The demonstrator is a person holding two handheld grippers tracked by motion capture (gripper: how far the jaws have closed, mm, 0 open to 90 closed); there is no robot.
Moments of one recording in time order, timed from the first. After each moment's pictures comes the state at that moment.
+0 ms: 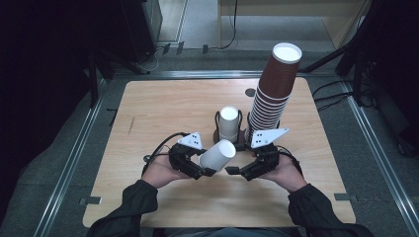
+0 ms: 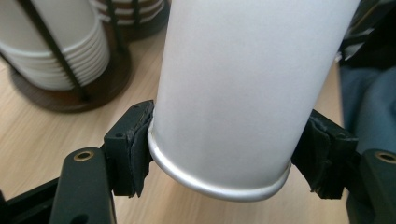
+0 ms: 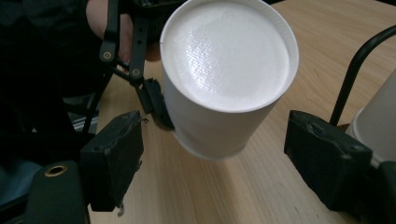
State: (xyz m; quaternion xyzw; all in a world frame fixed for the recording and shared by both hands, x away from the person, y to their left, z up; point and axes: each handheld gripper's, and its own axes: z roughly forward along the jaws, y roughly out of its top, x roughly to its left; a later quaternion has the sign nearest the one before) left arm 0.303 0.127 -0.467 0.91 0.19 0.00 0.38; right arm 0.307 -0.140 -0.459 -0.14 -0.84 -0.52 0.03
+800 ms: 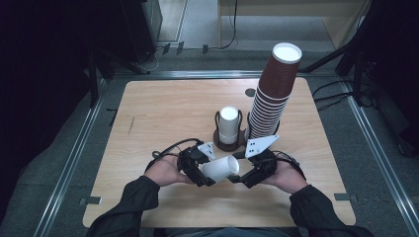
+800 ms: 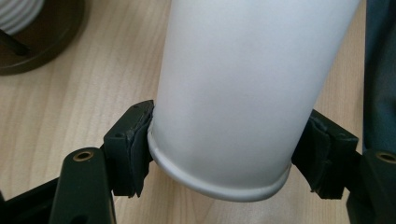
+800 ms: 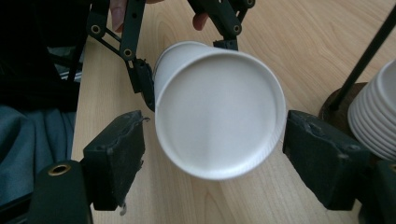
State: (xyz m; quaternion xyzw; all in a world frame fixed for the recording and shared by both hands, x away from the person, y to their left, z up) left arm 0.306 0.097 -0.485 0.96 0.14 -0.04 0.25; right arm 0.301 -0.136 -0.476 -0.12 -0.89 -0.44 0.02
